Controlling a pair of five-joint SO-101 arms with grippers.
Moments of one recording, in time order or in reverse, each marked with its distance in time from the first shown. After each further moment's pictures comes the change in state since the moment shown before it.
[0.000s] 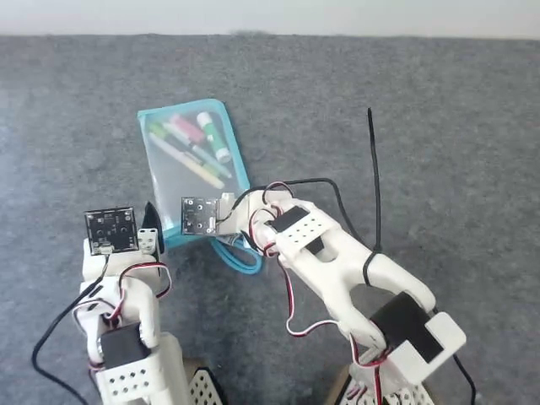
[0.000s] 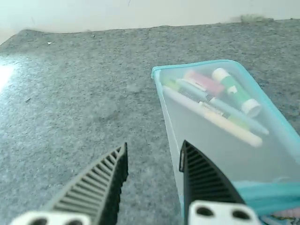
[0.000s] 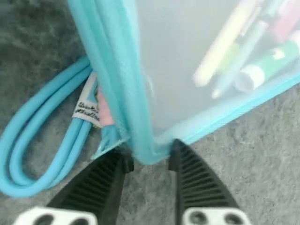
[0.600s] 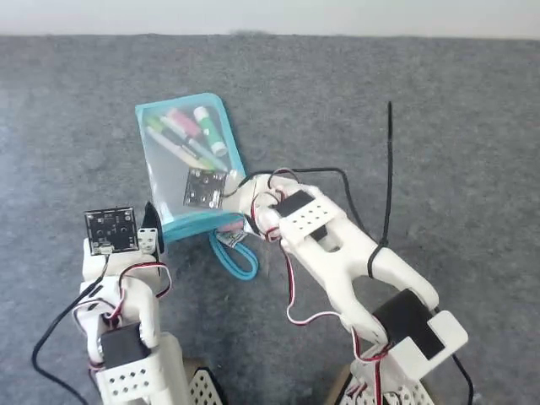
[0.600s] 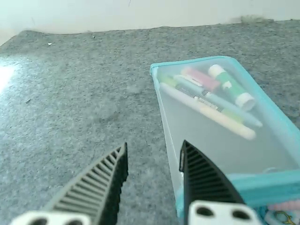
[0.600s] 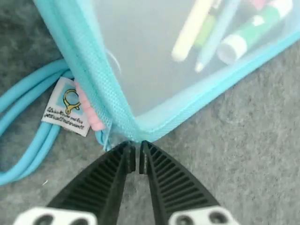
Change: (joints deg) left arm -0.1 0.0 0.5 -0.9 0.0; right arm 3.0 0.1 -7.6 8.8 -7.6
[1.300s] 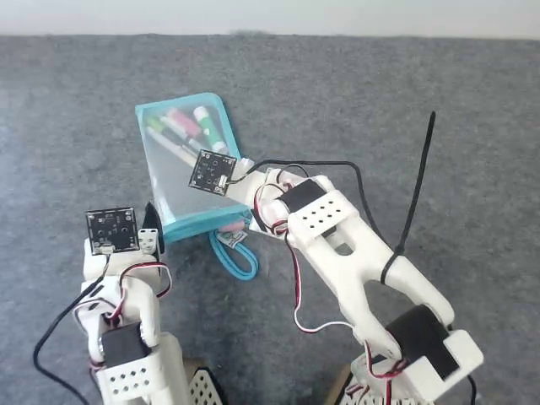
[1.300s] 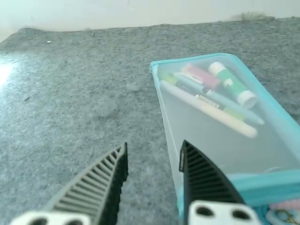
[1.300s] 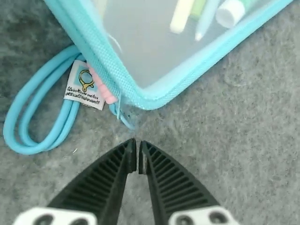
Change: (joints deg) left arm 0.0 0.0 0.6 -0.3 0.0; right arm 1.1 -6.8 -2.4 14.6 -6.8
